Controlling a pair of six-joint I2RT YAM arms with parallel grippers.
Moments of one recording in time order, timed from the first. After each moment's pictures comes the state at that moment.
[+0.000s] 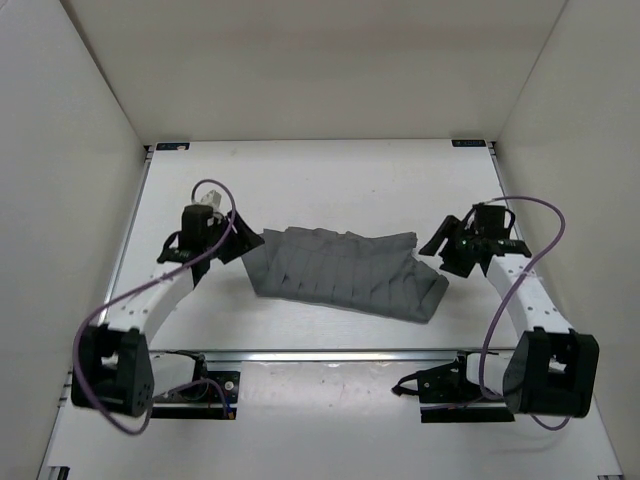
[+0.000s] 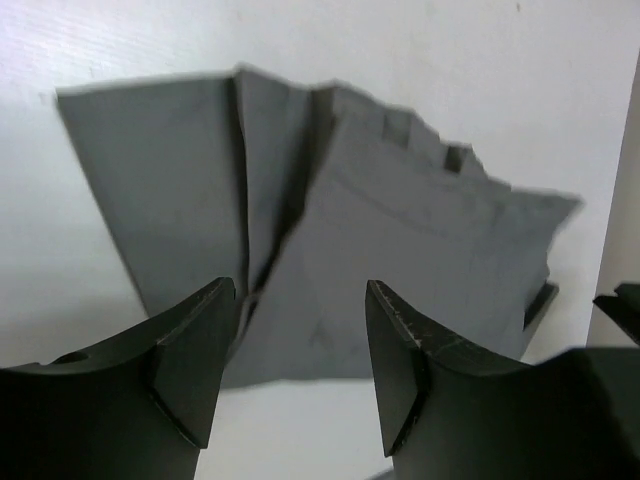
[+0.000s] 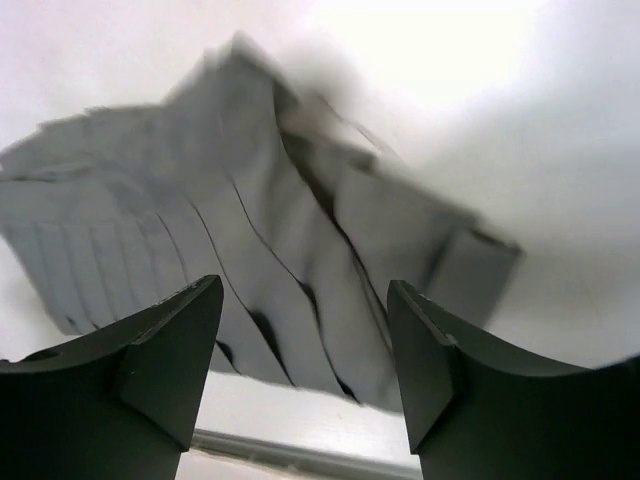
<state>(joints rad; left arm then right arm) -0.16 1.25 0.73 -0.15 0.26 -0.65 -0.07 1.20 0.80 -0.52 -0.30 0.53</state>
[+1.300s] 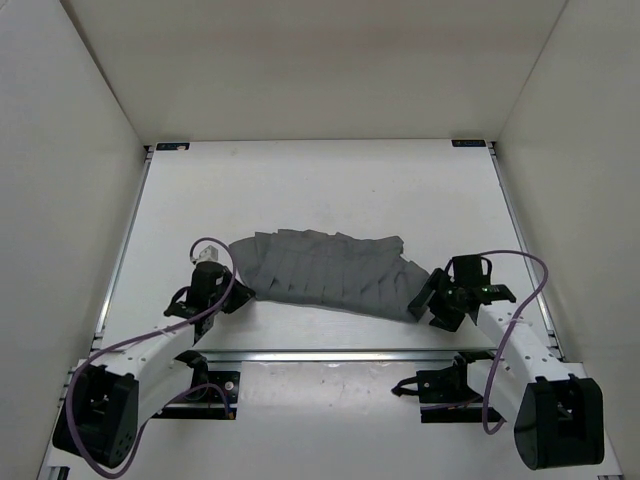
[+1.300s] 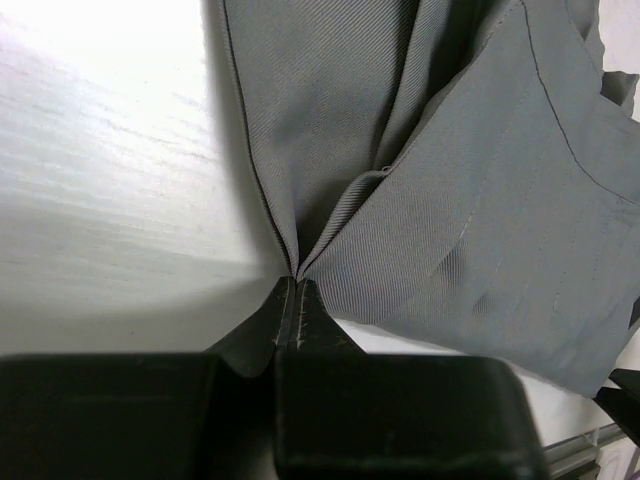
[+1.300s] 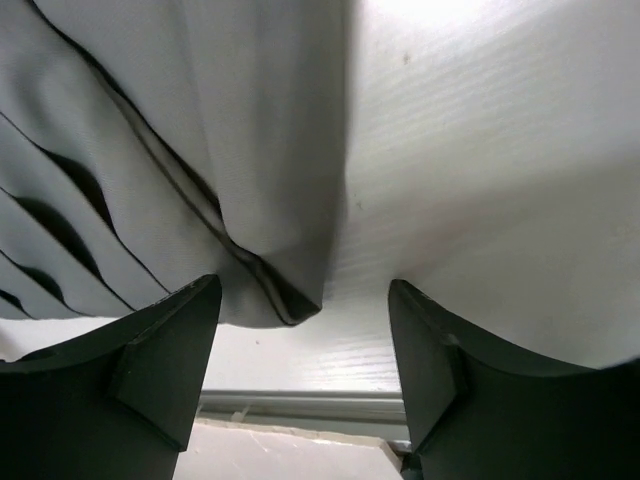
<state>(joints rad) -0.30 0.95 0.24 -0.01 0.04 -0.84 0.08 0.92 0.44 -0.64 -0.18 0.72</state>
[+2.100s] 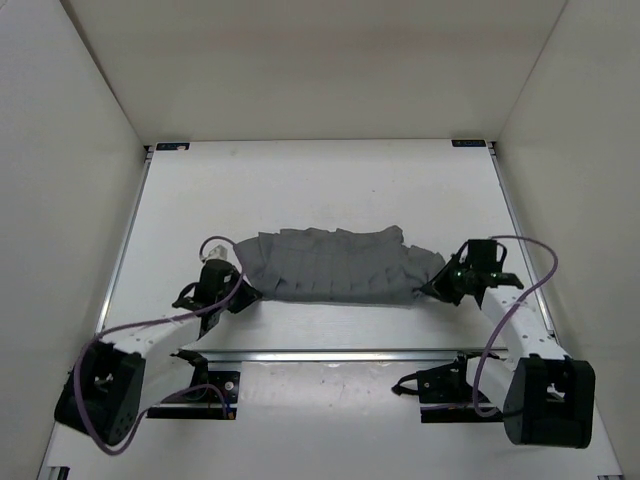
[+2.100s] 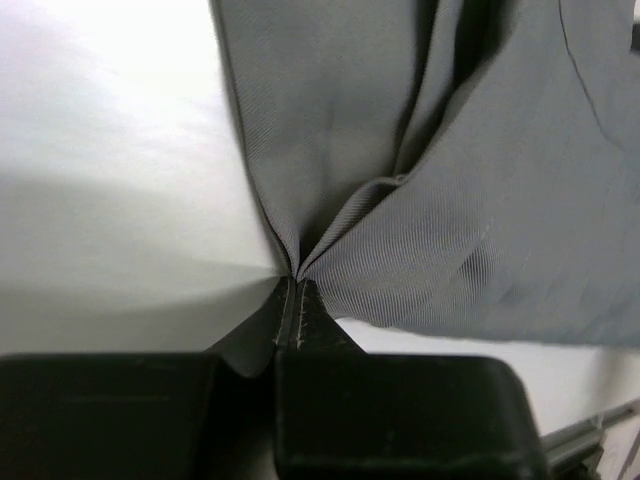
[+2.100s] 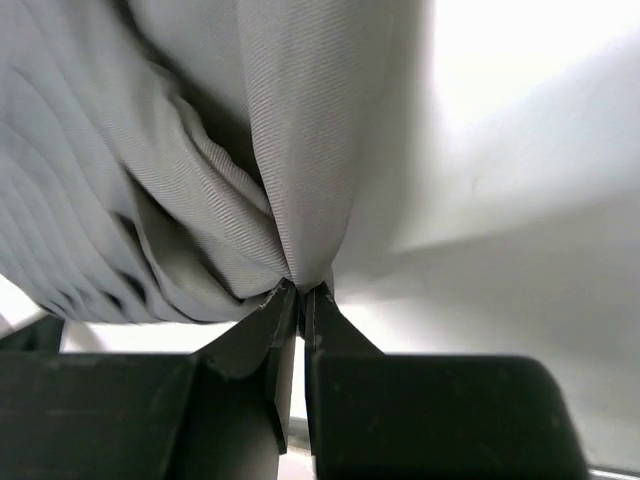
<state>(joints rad) -0.34 1.03 0.23 0.03 0.05 -0.86 -0.03 1.01 0.47 -0.49 -0.31 0.69</state>
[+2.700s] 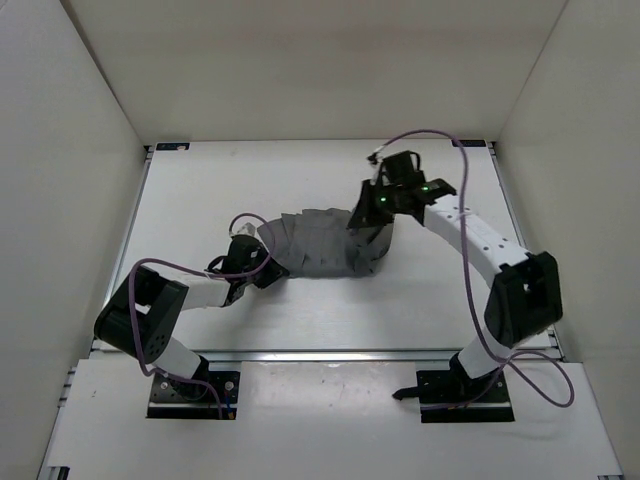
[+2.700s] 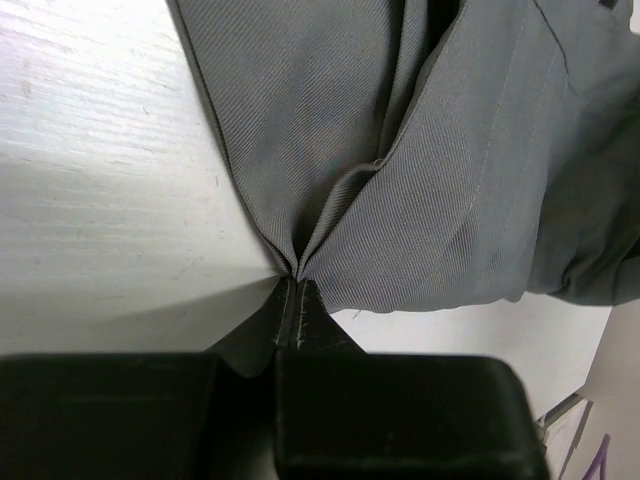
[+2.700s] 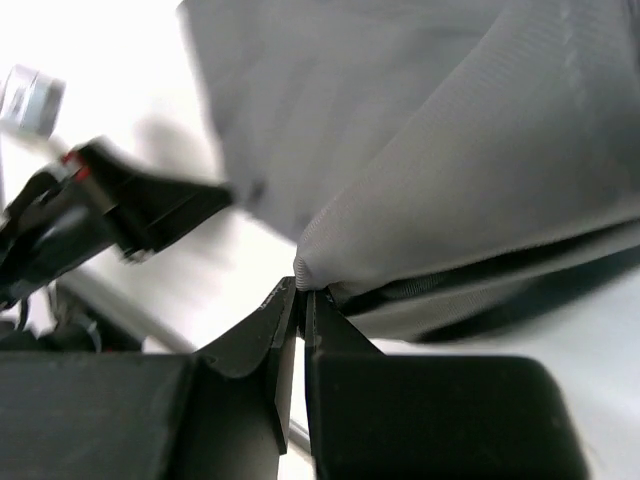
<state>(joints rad) -0.45 1.52 0.48 0.33 0.10 -0.93 0.38 1.56 1.33 -0.59 -0.33 0.41</state>
